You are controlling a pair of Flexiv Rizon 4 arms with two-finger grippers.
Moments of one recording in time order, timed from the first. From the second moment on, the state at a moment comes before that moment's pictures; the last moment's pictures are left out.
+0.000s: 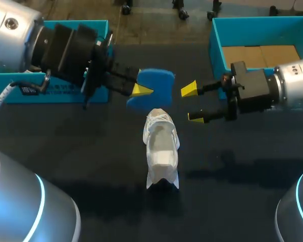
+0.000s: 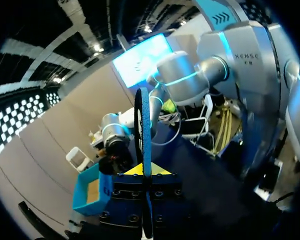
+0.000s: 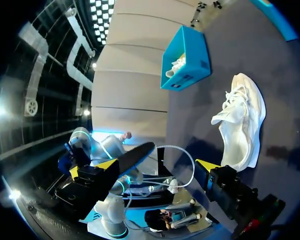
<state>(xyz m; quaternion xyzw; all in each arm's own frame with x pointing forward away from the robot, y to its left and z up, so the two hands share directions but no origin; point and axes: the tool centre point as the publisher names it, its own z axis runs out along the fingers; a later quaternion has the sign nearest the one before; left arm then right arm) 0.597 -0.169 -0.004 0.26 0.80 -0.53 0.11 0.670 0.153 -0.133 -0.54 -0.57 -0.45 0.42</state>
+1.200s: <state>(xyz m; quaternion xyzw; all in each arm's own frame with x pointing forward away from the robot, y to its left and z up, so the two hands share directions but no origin) 0.597 -0.145 -0.048 0.55 0.62 -0.39 0.41 0.670 0.152 -0.132 -0.54 -0.57 -0.45 0.42</state>
